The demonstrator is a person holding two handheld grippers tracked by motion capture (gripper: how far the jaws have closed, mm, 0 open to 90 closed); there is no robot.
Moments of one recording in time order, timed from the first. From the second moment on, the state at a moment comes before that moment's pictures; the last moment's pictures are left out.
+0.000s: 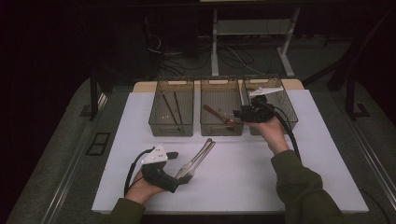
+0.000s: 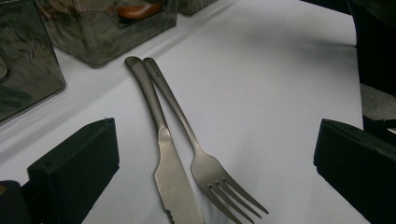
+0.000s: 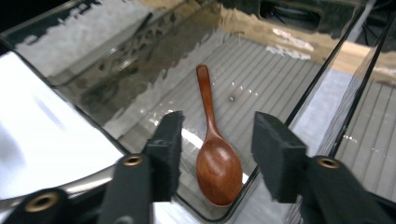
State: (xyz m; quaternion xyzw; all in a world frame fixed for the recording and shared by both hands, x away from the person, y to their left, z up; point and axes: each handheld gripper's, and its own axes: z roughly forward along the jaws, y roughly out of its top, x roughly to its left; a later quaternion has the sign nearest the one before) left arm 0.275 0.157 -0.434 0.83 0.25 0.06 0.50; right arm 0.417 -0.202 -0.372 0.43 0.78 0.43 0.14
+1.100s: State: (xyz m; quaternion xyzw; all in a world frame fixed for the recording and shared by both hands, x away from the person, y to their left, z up) left arm 0.276 0.159 -0.434 0.82 0.25 0.06 0.50; right arm 0.322 -0.266 -0.391 0.38 0.78 0.49 0.10
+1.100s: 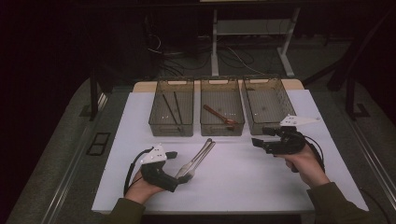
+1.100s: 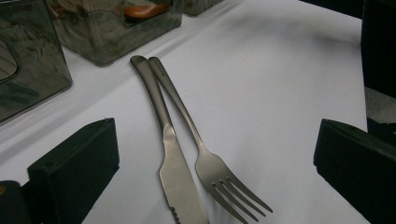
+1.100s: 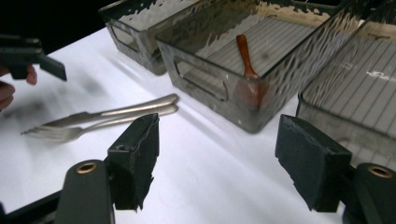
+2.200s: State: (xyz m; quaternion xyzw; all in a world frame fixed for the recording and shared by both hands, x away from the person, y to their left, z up) left arm 0.271 0.162 -0.431 0.82 0.26 0.07 0.50; right arm 0.263 -0.288 -0.450 0.35 0.82 0.44 0.10
